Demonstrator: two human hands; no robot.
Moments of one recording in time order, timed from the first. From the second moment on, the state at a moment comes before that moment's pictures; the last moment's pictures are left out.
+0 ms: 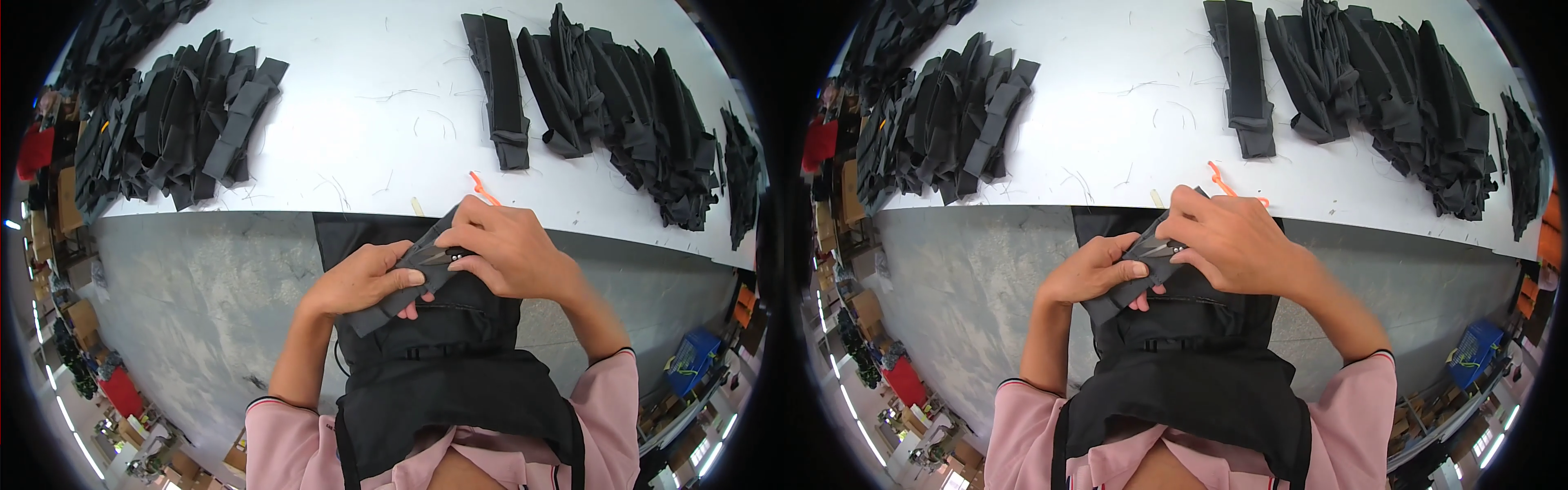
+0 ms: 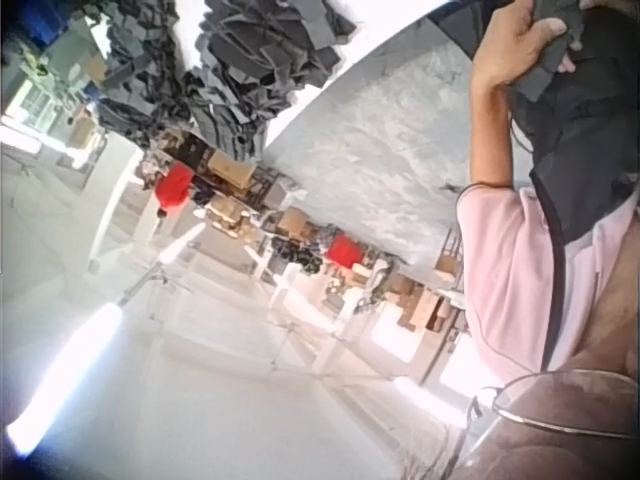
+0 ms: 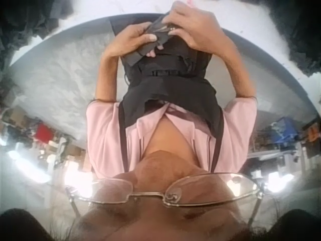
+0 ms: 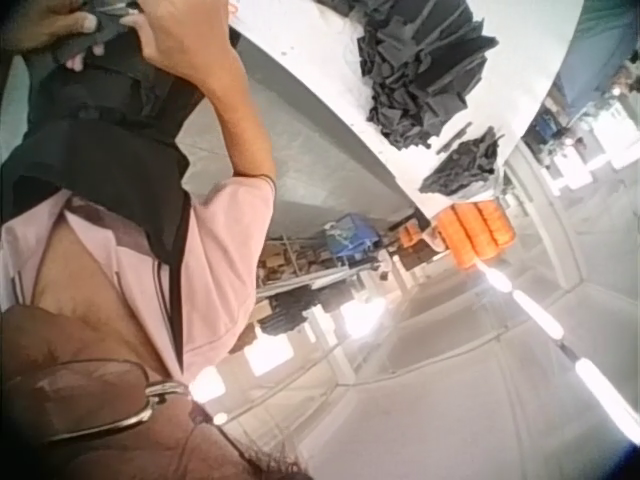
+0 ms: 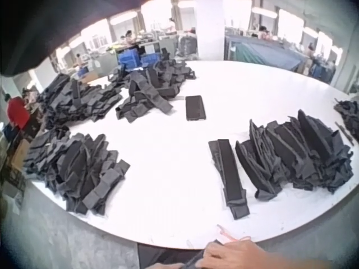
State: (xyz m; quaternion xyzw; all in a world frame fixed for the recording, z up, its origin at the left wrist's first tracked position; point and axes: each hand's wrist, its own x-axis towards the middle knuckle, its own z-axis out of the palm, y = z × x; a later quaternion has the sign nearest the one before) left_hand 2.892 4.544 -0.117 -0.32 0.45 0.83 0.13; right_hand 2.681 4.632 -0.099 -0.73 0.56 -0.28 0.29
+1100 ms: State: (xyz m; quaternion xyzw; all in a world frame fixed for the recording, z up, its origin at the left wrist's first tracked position) left_hand 2.894 4.547 -0.125 -0.32 0.42 0.85 0.06; right_hand 2.691 4.639 -0.091 -0.71 0.59 -0.34 0.18
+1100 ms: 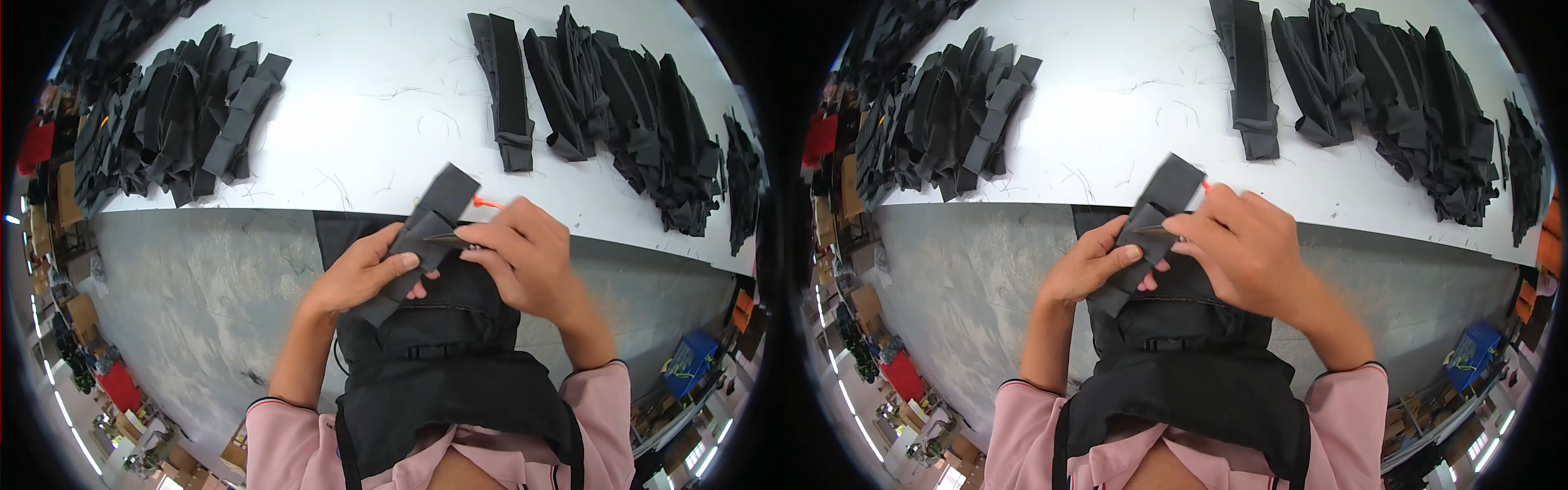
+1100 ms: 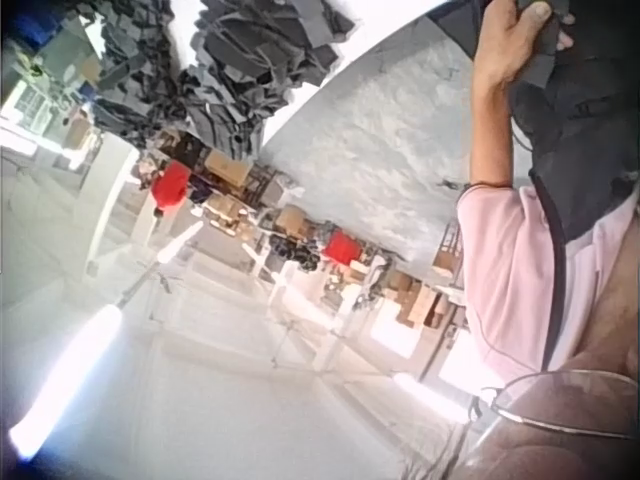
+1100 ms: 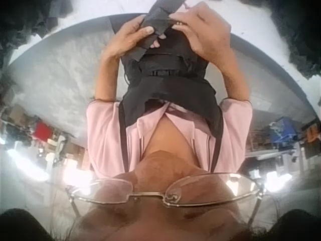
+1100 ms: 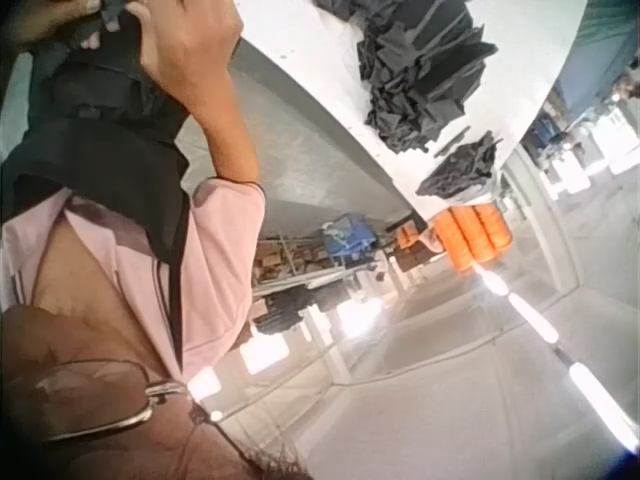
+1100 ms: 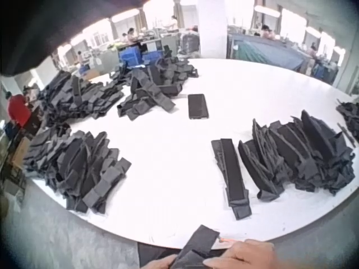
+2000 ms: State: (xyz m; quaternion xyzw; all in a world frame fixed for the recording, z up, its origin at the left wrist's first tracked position) left_hand 2.876 4.562 -0.131 -0.37 0.29 0.87 -0.17; right_hand 2.717 4.648 -0.105 -0.66 0.67 -0.31 0.10
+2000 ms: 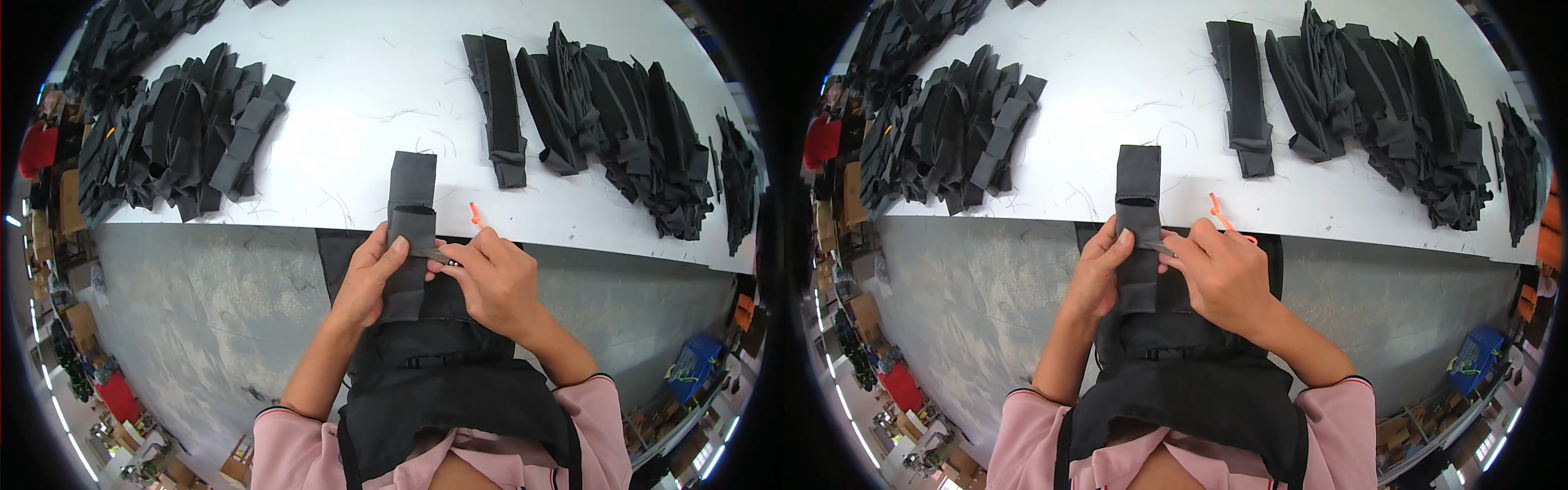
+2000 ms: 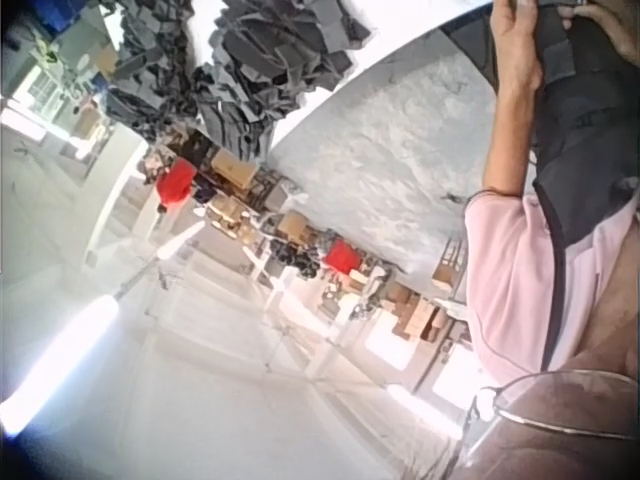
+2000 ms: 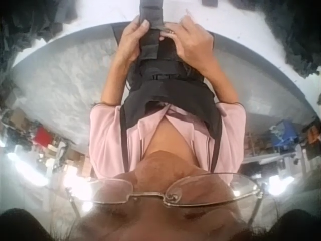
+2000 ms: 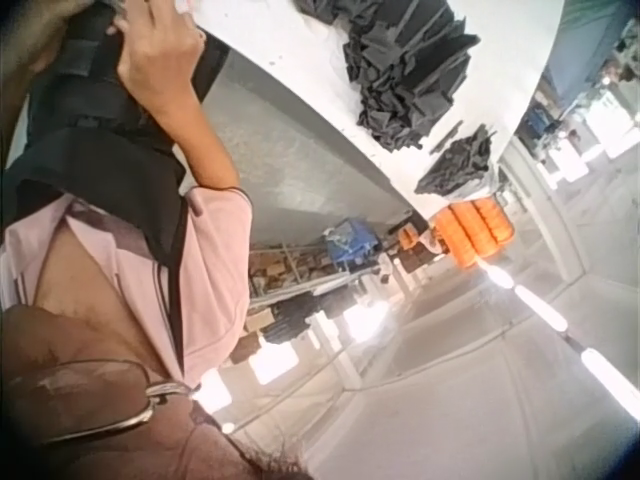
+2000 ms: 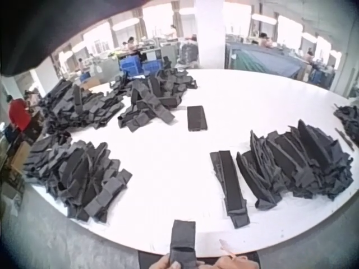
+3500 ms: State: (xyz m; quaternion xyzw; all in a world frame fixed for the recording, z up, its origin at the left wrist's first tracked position) left_hand 2.877 4.589 -0.136 -0.30 0.35 0.85 -0.24; right_hand 2.716 4.633 -0.121 -0.60 0.67 -0.43 0.07
